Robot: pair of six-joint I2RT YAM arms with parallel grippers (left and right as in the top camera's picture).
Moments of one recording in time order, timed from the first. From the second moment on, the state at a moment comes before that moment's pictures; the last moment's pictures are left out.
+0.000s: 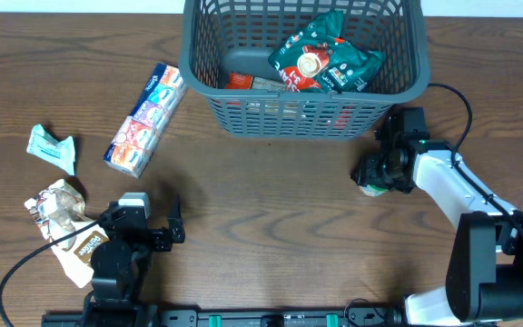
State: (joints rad) left arm -0.10 0.12 0.10 -0.34 0.02 -0.11; right arm 0.03 1.67 0.91 -0.61 -0.08 0.16
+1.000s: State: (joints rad) left arm -0.10 0.12 0.10 -0.34 0.02 -0.11; right arm -0.16 1.25 1.08 -1.00 0.04 0.36
